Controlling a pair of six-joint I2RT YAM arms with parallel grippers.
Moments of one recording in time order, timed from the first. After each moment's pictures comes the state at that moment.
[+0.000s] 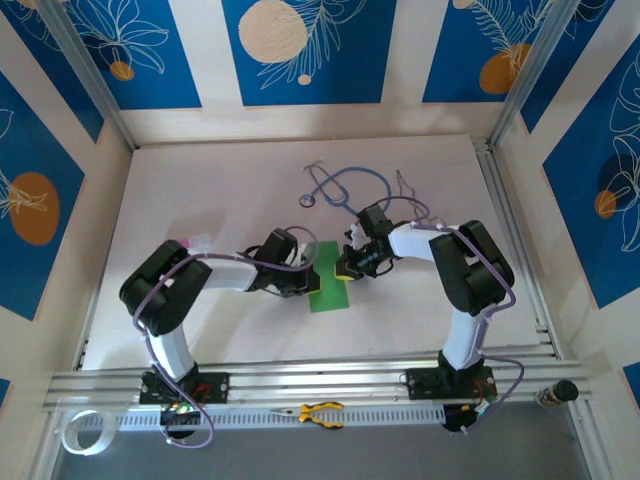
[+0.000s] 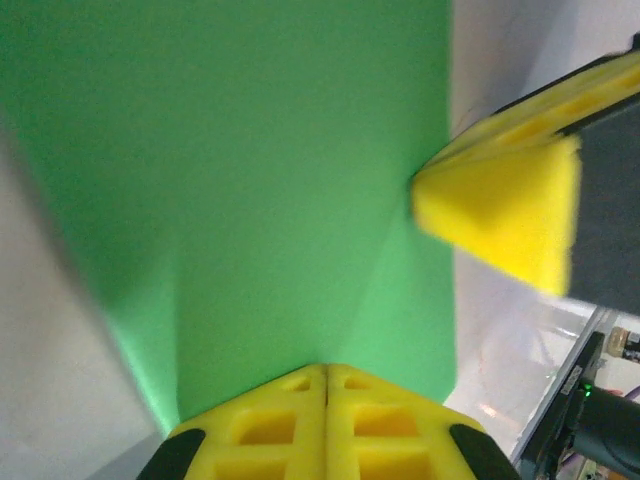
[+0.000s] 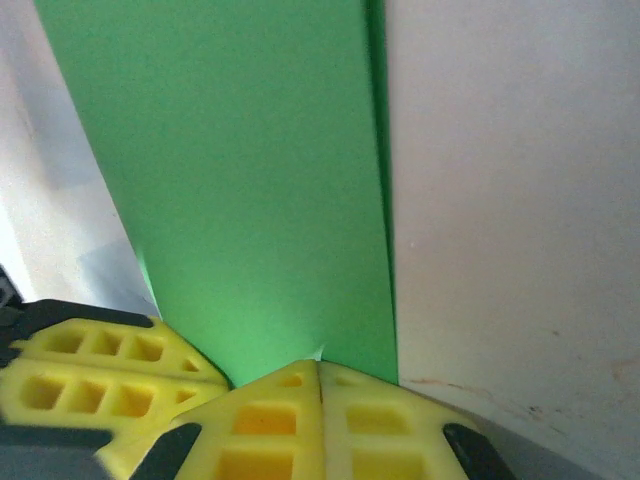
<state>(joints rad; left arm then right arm) -0.67 1.78 0.76 0.12 0.55 -0.81 0.45 1.85 0.97 -0.38 -0.61 0.55</state>
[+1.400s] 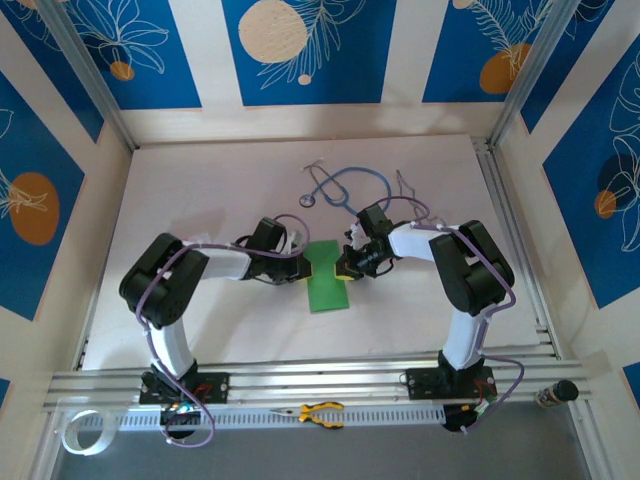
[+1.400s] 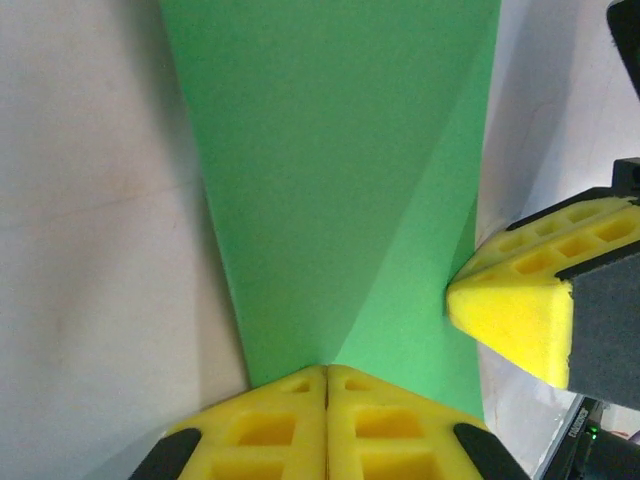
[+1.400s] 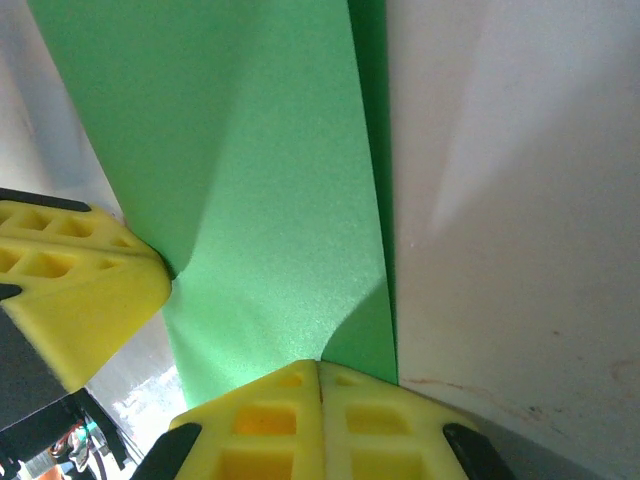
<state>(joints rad) -0.56 1.82 0.84 0.03 0.56 -0.72 0.45 1.85 0.97 -0.38 -0.61 0.55</state>
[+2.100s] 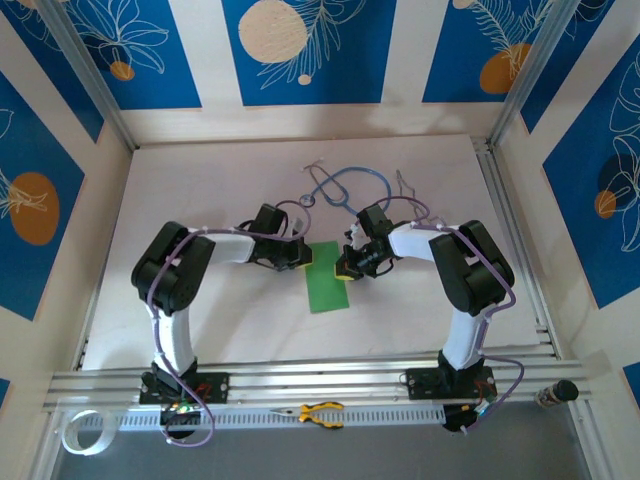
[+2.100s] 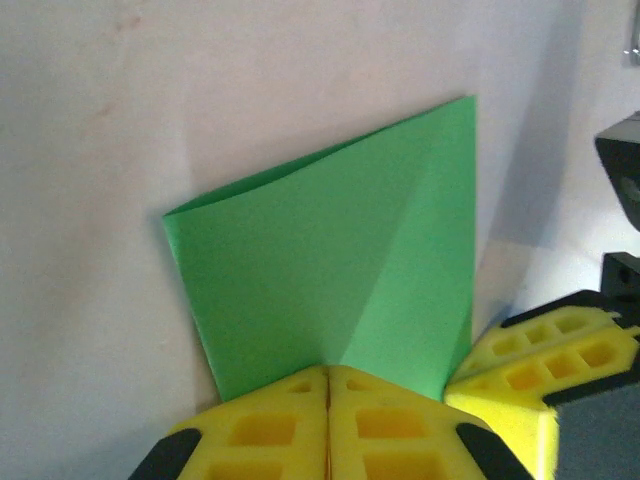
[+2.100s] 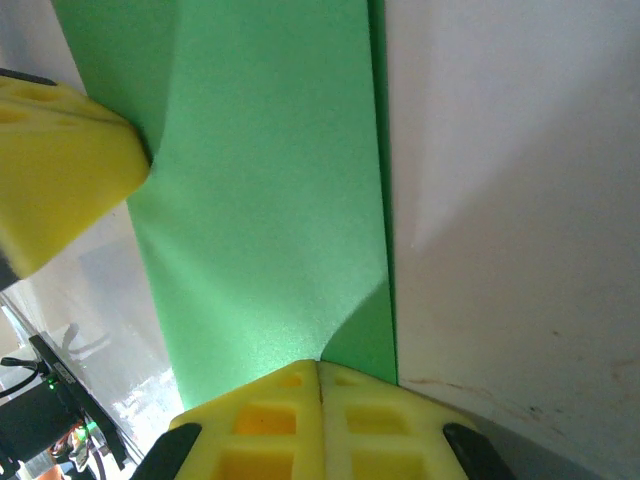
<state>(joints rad) -0.50 1.93 1.01 -0.05 0.60 -0.66 0.45 1.85 0.97 -0.38 -0.61 0.55</state>
